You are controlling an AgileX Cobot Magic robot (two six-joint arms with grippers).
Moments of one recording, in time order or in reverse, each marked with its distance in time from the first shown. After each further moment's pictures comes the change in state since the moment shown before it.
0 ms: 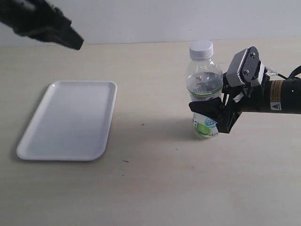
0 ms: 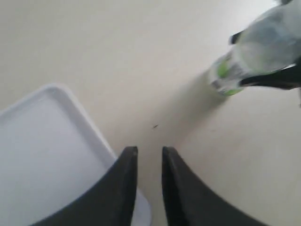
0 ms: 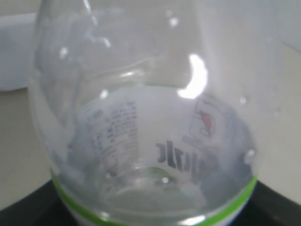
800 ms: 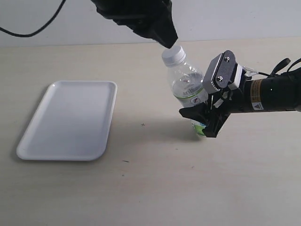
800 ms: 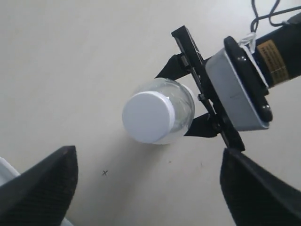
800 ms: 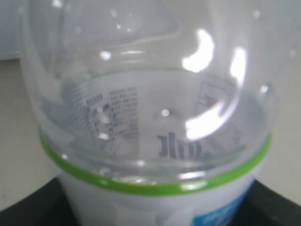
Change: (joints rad) left arm -0.368 0.190 -0.320 0.244 0.020 -0.283; right arm 0.125 -0.025 -0.031 0.029 0.201 -0.012
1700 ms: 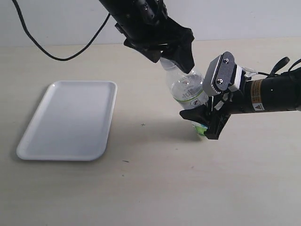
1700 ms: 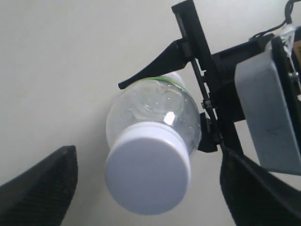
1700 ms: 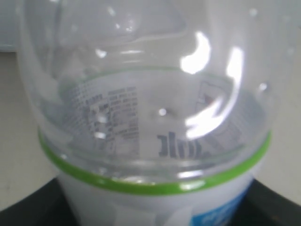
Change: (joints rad) left arm 0.000 0.230 -0.151 -0.091 0.099 -0.052; right arm 0.000 -0.002 0.000 -0.041 0.004 -0.004
